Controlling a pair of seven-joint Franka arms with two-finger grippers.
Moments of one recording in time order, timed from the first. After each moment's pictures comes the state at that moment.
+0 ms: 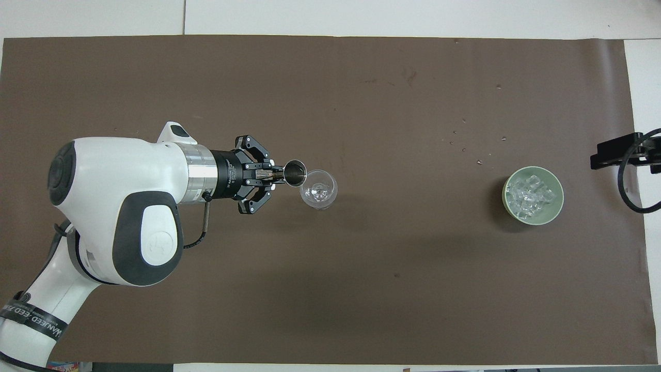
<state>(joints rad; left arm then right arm) -0.49 -0.01 0.00 -2.08 -0.63 2.33 -1.56 0.06 -0.05 -0.14 -1.65 0.02 1.56 0.01</state>
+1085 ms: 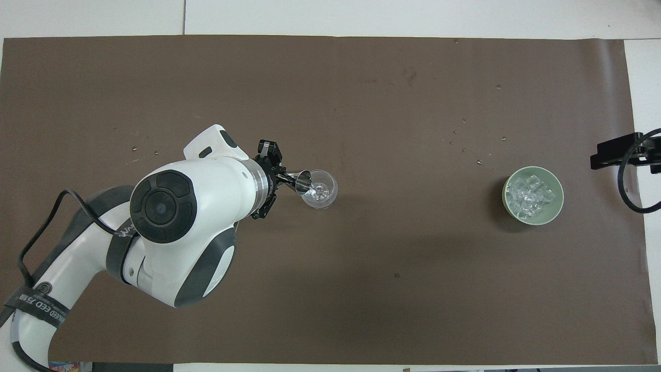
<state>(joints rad) -0.60 0.00 -0.01 -2.06 -0.03 2.37 -1.85 0.06 -0.05 -0.14 -1.65 0.02 1.56 0.01</state>
